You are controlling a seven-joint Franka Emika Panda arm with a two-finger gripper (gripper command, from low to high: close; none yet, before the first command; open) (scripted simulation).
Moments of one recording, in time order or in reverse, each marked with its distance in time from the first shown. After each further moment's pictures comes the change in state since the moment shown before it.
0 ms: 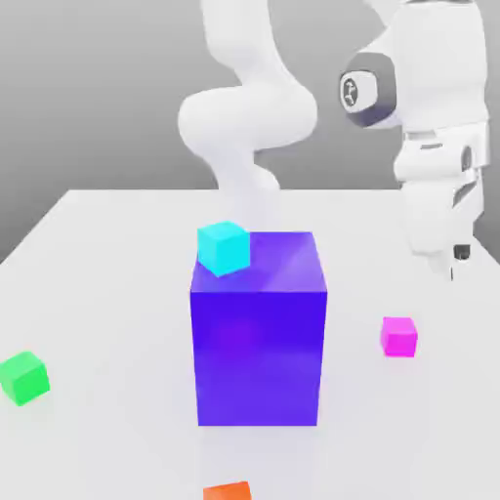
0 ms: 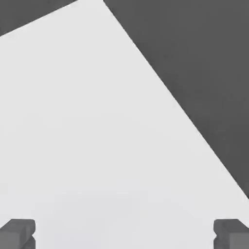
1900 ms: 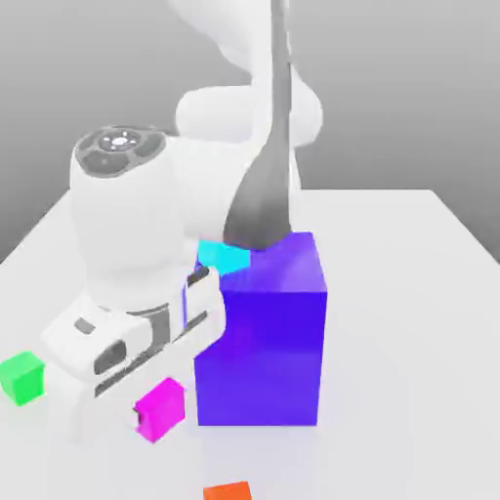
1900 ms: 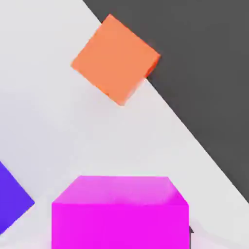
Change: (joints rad) arm -0.485 0.404 -0.556 0.416 -0.036 -0.275 -0.659
